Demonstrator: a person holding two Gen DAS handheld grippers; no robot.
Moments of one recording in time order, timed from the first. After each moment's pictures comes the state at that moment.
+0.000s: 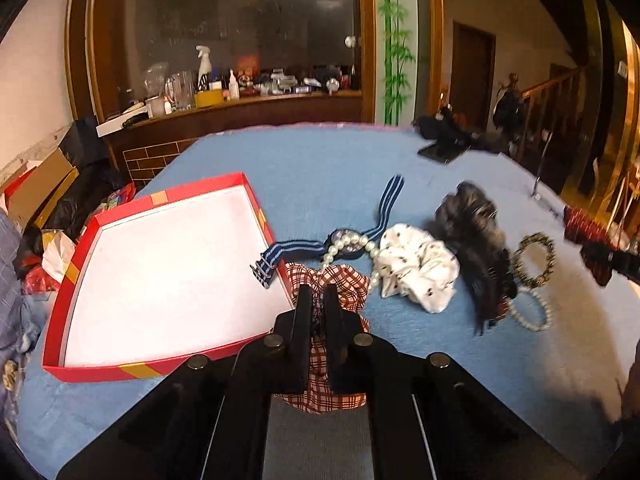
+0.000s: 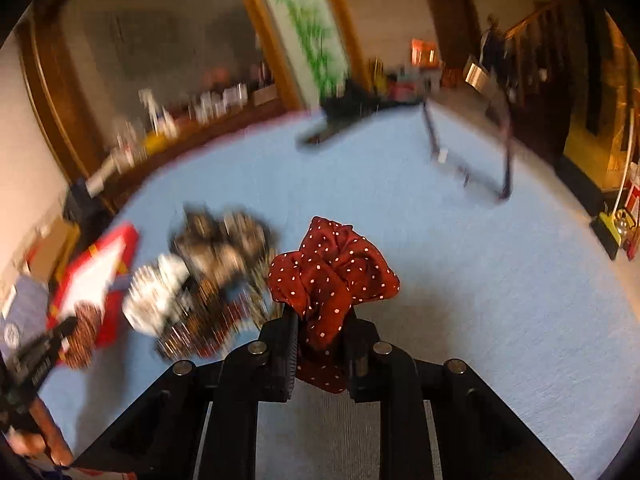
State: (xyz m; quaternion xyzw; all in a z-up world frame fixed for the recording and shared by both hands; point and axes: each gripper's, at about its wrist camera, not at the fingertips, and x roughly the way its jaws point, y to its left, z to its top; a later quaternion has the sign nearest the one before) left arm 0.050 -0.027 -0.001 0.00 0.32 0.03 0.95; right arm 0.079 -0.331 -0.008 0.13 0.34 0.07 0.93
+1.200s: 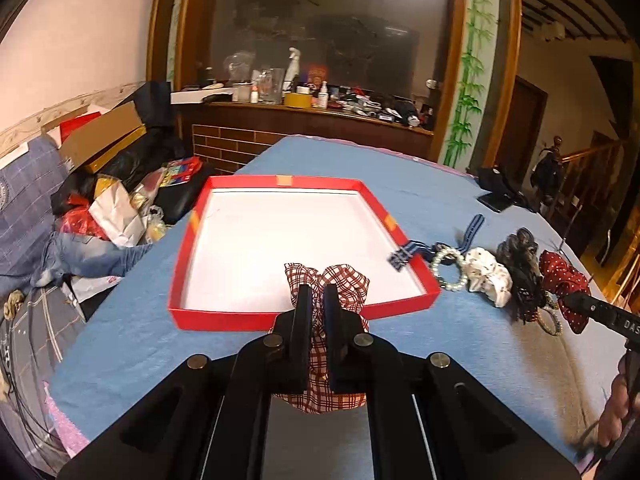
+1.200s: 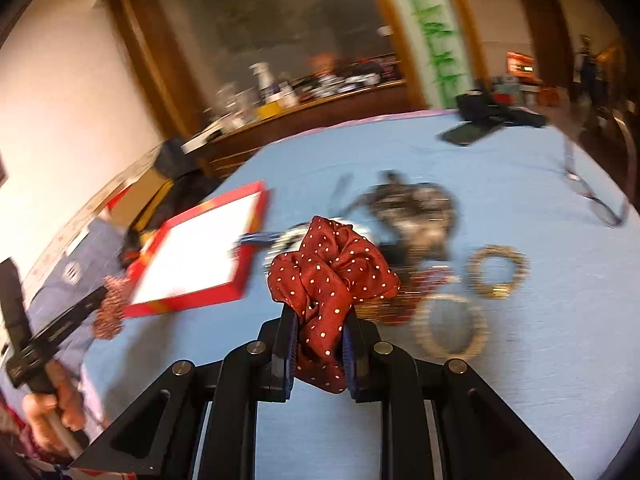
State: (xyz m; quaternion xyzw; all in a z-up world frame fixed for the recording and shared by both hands) left arm -0.048 0.099 0.018 -0.09 0.29 0.11 0.95; right arm 0.054 -0.205 0.006 0.08 0.35 0.27 0.89
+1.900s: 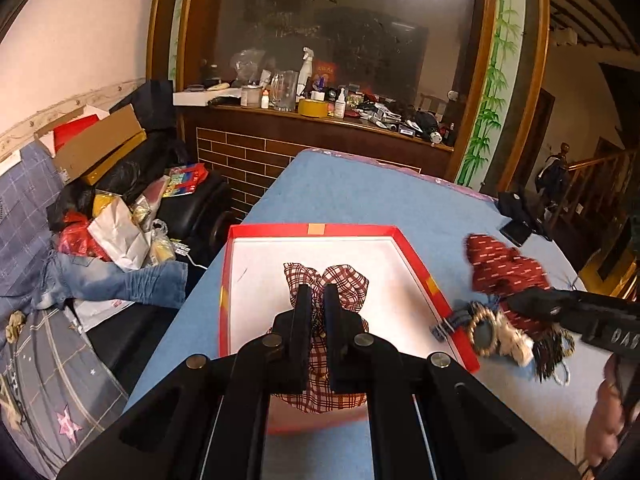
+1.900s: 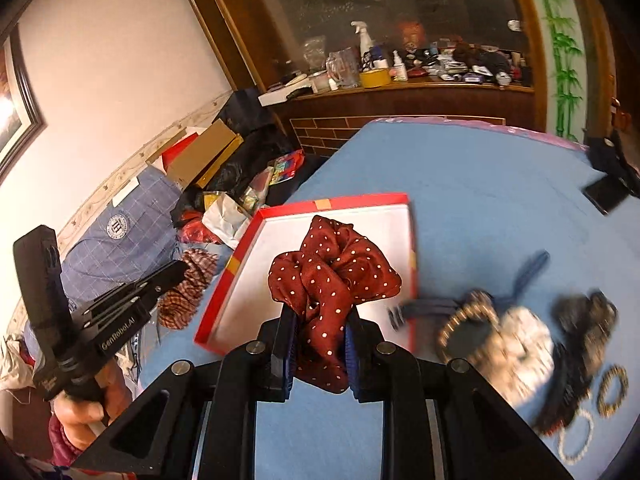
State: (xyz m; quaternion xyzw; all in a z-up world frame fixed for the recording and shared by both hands) left arm 0.031 0.184 0.067 -0.11 0.31 0.11 0.94; right arm 0.116 -0.020 0.064 0.02 0.40 0.38 0.84
